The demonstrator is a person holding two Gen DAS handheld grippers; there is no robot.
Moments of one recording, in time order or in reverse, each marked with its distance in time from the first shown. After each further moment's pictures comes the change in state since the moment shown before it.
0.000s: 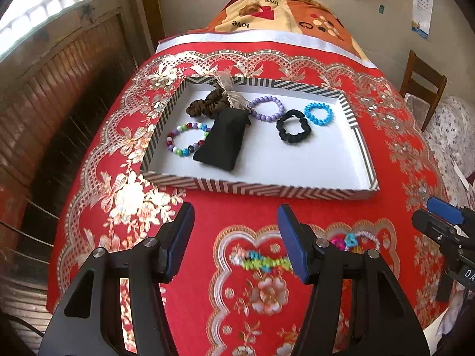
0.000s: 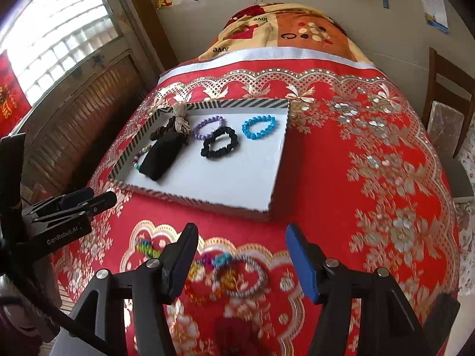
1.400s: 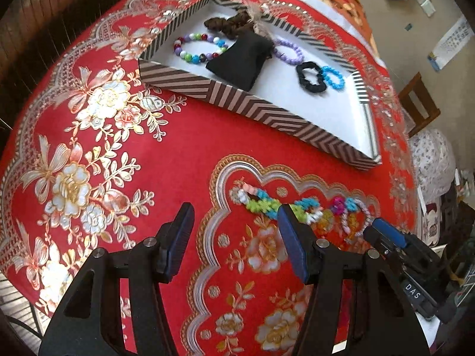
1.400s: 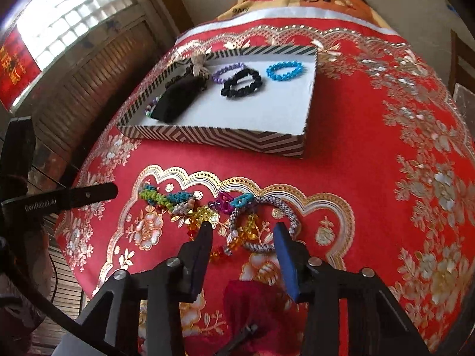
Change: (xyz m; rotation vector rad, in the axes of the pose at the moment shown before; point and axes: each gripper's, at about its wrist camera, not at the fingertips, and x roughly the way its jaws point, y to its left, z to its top) left arm 0.048 0.048 -0.044 -0.250 0.254 -0.215; right arm 0.047 0.012 -0.050 -0.043 0.127 0.087
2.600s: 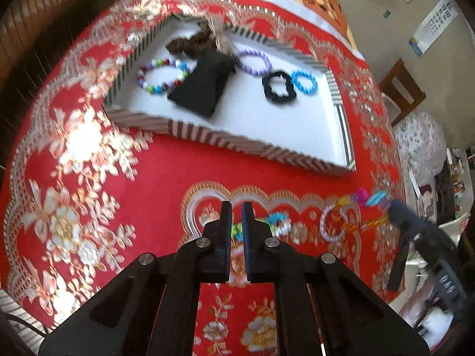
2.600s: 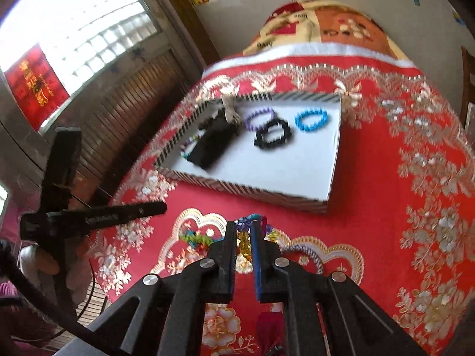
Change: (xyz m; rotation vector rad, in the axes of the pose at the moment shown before) left arm -0.015 -0.025 0.025 0.088 0.015 -0.061; right arm -0.049 0.020 0.037 -0.009 -0.140 0.124
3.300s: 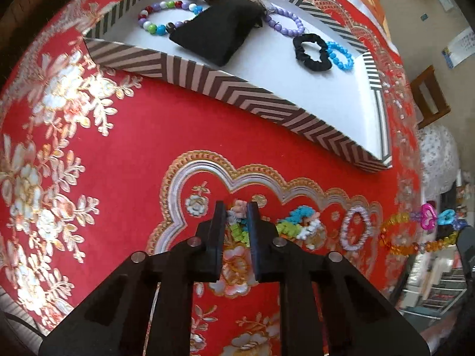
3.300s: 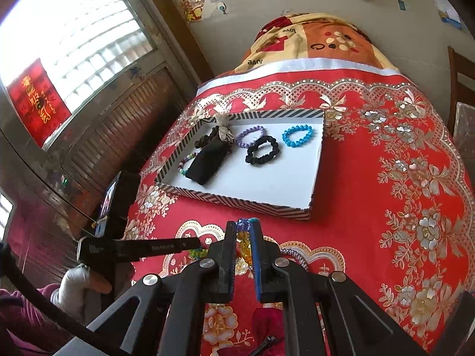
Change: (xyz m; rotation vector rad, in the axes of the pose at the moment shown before) left arm 0.058 -0.001 -0.006 -0.136 0.103 0.032; right arm -0.032 -0.009 0.002 0.035 -0.053 -0.018
